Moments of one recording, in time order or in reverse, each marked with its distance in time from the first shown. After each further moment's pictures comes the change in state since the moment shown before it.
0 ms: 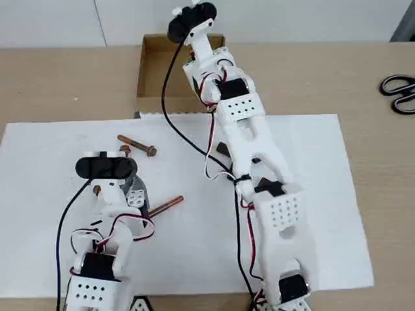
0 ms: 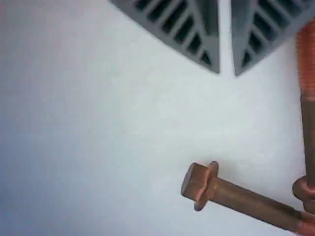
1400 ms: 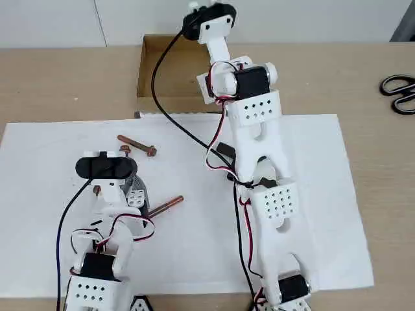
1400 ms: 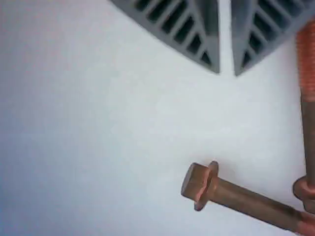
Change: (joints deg) left arm 0.0 0.0 0.0 0.0 0.0; right arm 0.9 6.0 -41.7 57.8 -5.9
